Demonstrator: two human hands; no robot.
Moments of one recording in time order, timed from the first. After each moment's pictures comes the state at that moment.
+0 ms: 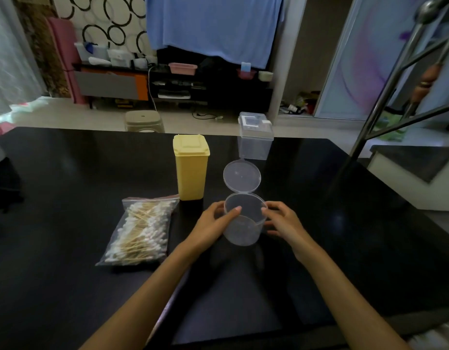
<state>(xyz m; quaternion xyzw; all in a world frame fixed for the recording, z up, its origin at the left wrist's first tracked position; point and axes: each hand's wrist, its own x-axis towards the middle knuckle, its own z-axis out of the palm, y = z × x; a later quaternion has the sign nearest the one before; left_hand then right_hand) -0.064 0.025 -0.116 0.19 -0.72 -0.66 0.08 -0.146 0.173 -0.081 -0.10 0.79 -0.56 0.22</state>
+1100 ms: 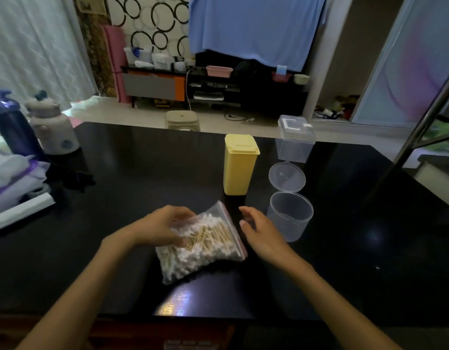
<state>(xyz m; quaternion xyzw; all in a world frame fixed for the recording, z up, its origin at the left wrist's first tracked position) 0.085 -0.099 -0.081 0.20 -0.91 -0.35 -0.06 -0.058 0.092 -0.098 -0.35 0.83 -0.39 0.21</state>
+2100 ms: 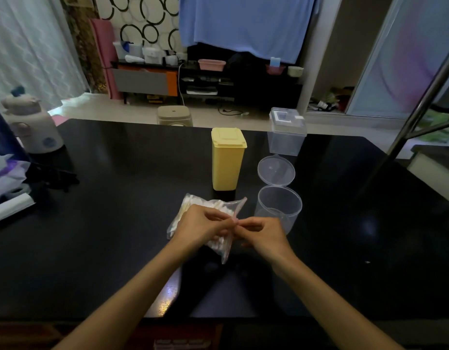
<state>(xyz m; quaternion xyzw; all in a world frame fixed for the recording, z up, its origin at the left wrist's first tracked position) 0.025 -0.006 -0.090 0.27 -0.73 -0.62 0.13 -0.052 0.122 -0.090 -0.22 0.72 -0.59 0.28</state>
